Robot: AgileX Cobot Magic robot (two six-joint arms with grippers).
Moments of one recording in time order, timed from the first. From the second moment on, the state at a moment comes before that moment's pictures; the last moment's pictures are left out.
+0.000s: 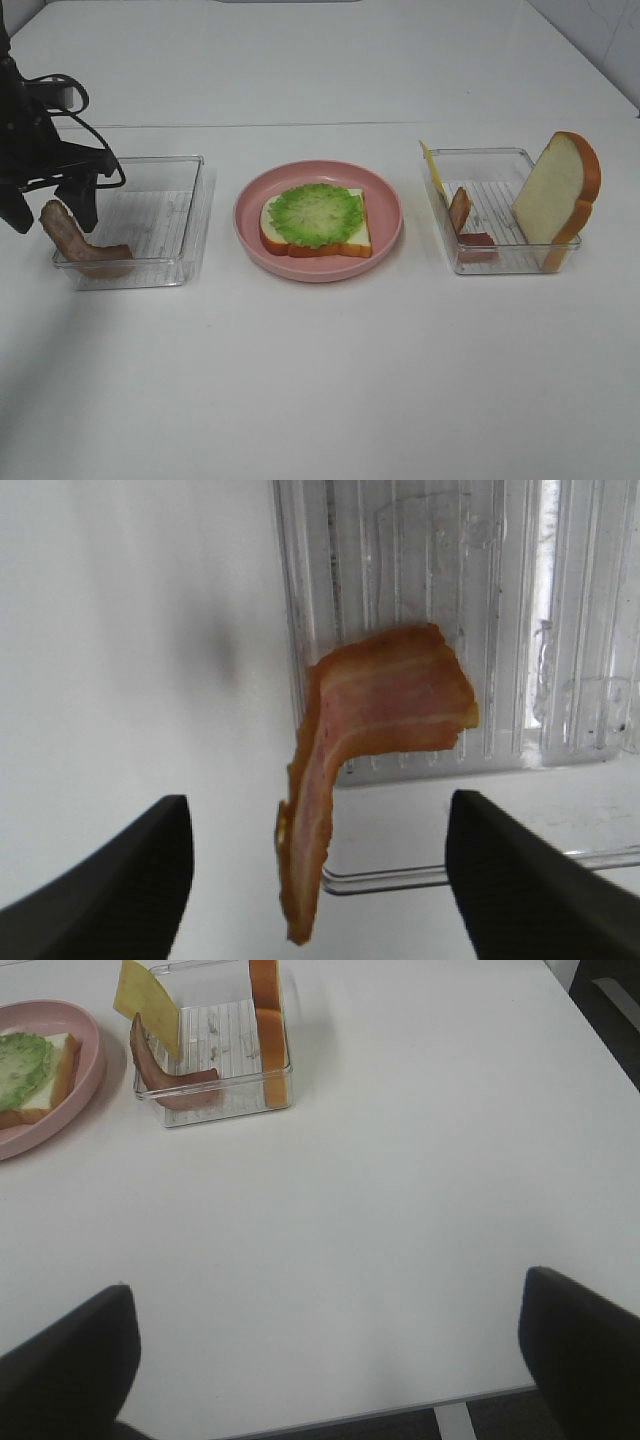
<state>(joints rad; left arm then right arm) -0.09 2.06 -1.50 -0.07 1.03 -0.09 -0.04 0.00 -0.45 -0.05 1.11 0.10</state>
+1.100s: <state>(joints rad) -0.15 1.95 -1.66 -0.17 1.16 -0.07 -0.04 0.00 -0.45 -0.05 1.11 0.10</state>
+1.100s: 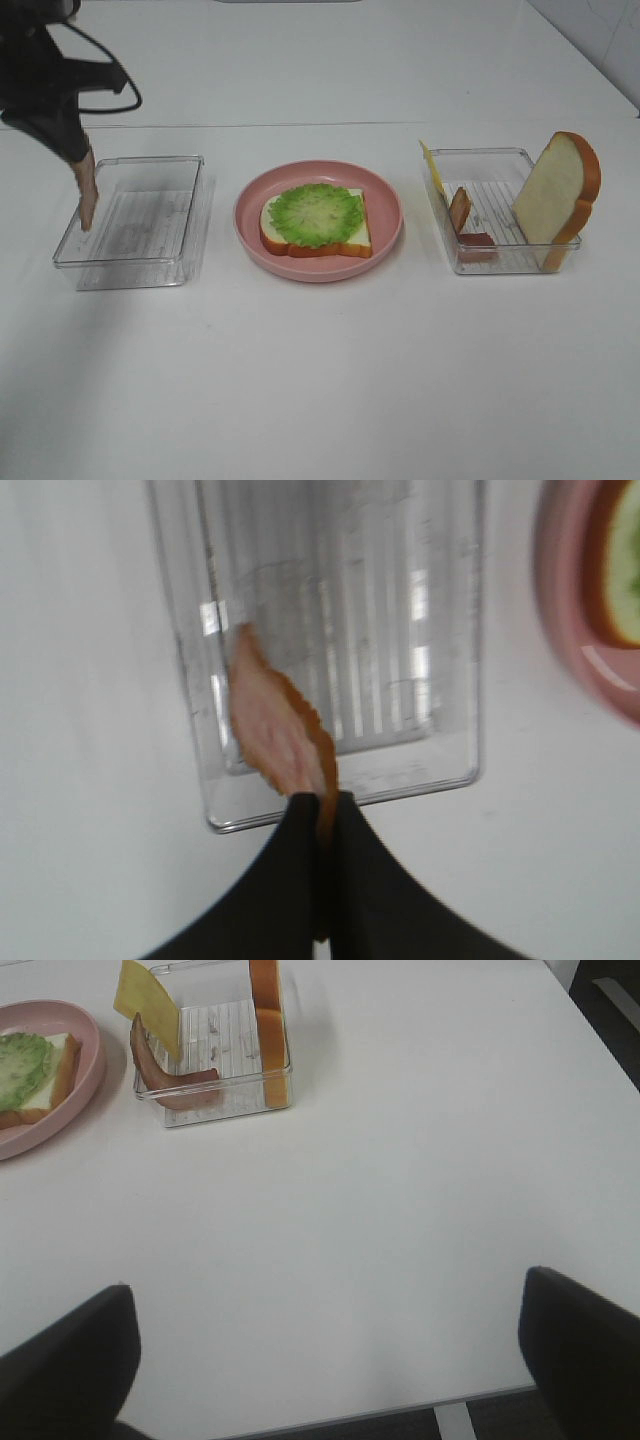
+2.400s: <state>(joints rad) -0.49 2.45 -2.36 -0.55 1.21 -0.07 -0.04 0.00 -0.45 -0.05 1.11 0.10</state>
